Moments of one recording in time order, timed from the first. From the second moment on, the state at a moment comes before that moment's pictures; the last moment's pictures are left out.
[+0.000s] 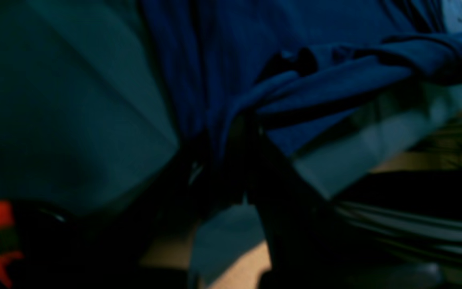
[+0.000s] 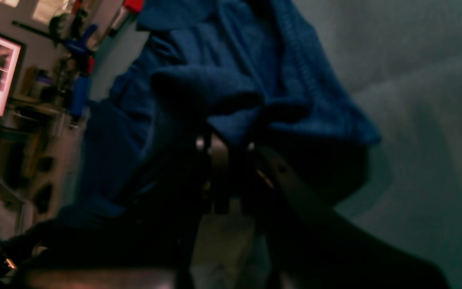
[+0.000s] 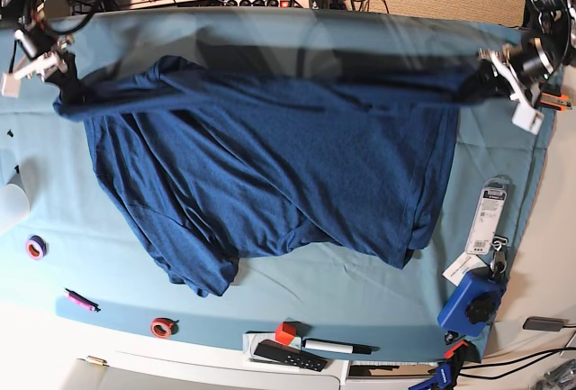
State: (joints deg) left arm 18.0 -20.9 -30.2 92.3 -63.7 -42.0 66.2; right arm -9.6 15.2 64.1 83.9 70.6 38.9 -78.8
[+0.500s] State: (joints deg) left arm 10.4 -21.0 -13.2 92.1 -40.8 -33.7 53.4; right arm -7.0 15.5 48.7 83.9 46.0 35.7 -69.8
